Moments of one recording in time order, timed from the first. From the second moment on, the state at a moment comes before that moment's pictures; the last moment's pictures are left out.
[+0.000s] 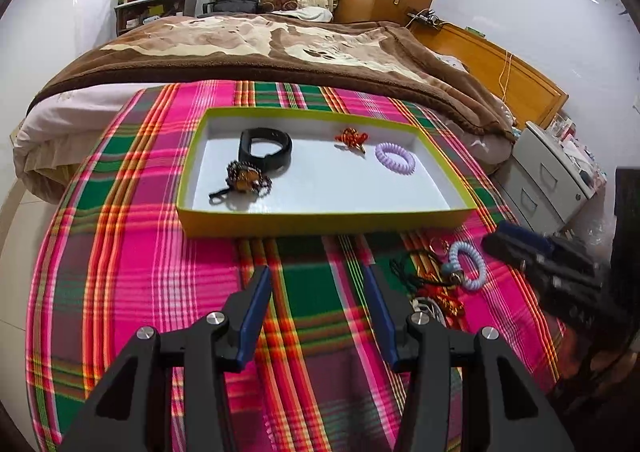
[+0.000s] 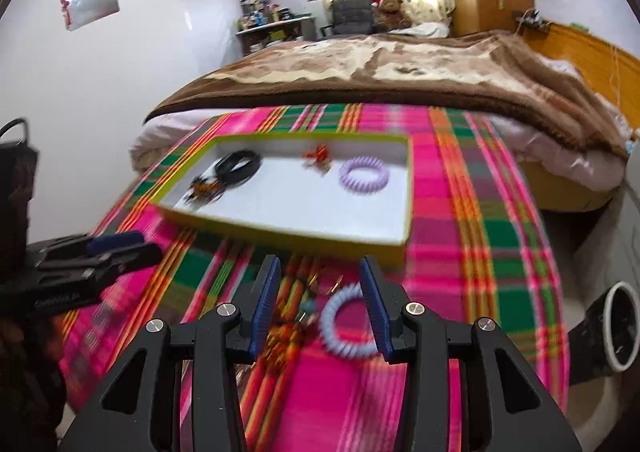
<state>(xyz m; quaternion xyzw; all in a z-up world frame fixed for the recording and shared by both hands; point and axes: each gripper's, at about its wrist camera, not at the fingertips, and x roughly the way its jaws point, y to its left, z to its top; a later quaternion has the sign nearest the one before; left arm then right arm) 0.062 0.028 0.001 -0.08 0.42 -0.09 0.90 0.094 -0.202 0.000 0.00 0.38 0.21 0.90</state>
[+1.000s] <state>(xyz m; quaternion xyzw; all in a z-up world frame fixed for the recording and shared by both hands) 0.049 0.031 -0.010 -0.09 0.44 -0.09 0.89 0.074 -0.184 -0.037 -0.03 0.43 0.24 0.87</state>
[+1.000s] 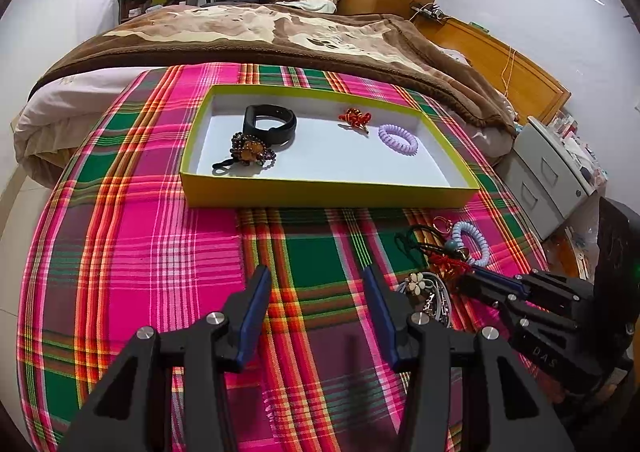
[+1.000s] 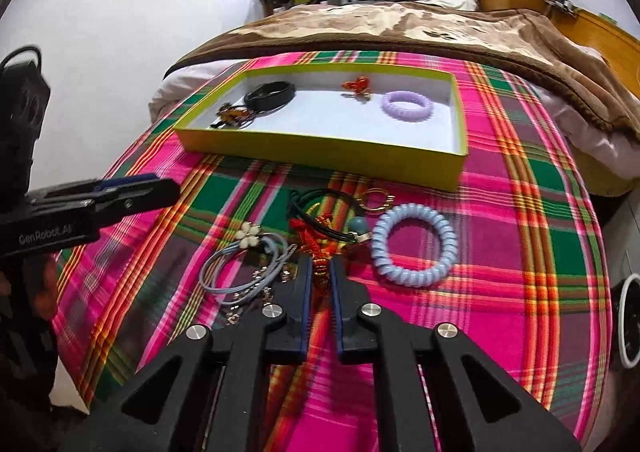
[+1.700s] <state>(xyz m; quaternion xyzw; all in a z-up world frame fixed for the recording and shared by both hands) 0.060 -0.015 -0.021 -0.04 0.46 -0.16 0.87 0.037 -0.240 -0.012 0.06 0.40 0.25 0.88</state>
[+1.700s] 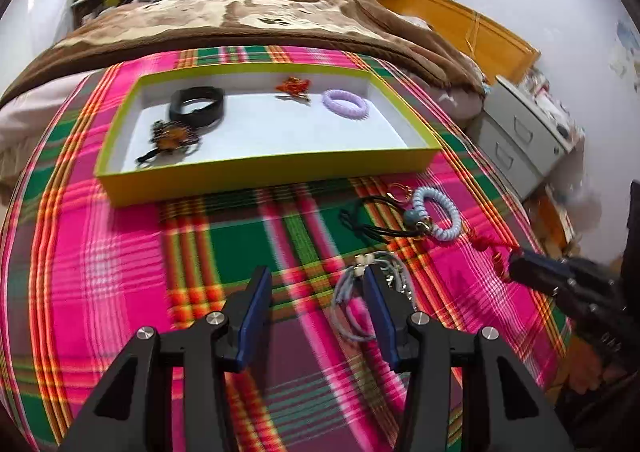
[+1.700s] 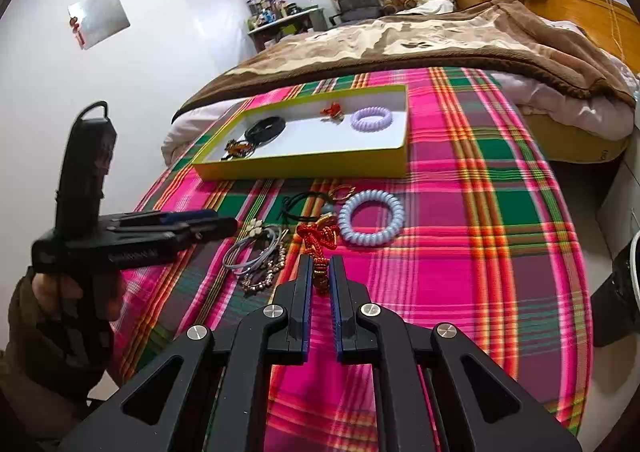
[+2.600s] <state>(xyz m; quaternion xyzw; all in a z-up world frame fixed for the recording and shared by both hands) 0.066 -0.043 -0.030 0.03 0.46 -0.15 0.87 0.037 -0.258 -0.010 0.07 0.39 0.23 0.89</state>
